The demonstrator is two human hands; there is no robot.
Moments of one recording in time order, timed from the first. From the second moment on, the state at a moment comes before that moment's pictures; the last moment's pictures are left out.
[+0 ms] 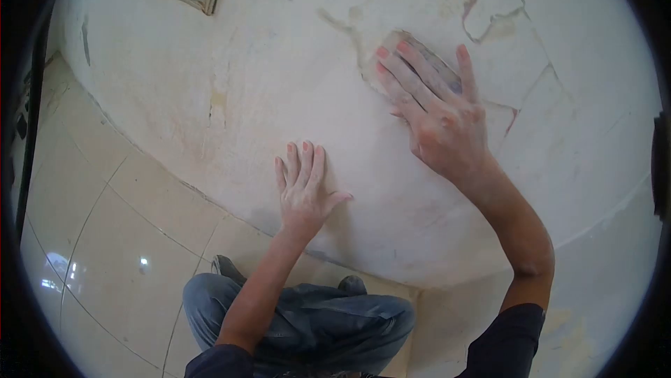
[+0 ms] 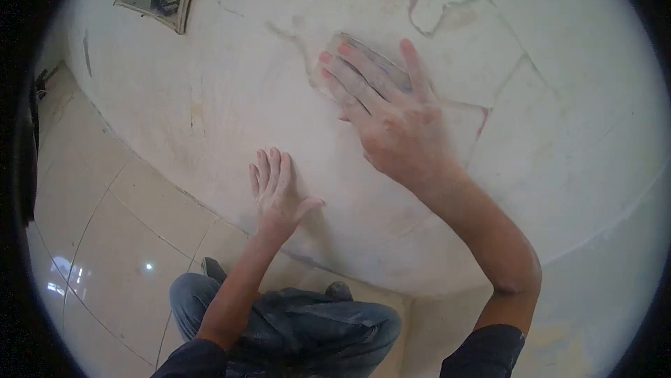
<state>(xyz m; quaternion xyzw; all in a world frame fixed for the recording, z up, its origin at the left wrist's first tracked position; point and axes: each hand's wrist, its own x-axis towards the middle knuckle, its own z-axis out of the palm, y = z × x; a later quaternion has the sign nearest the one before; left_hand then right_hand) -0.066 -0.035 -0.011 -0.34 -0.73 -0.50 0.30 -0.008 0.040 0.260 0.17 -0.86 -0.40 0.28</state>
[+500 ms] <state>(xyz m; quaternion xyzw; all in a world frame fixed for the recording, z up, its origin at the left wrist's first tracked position) -0.067 -0.038 -0.010 -0.35 -0.73 -0.51 0.30 -0.044 0.029 0.263 0.23 -0.85 -0.38 0.29</state>
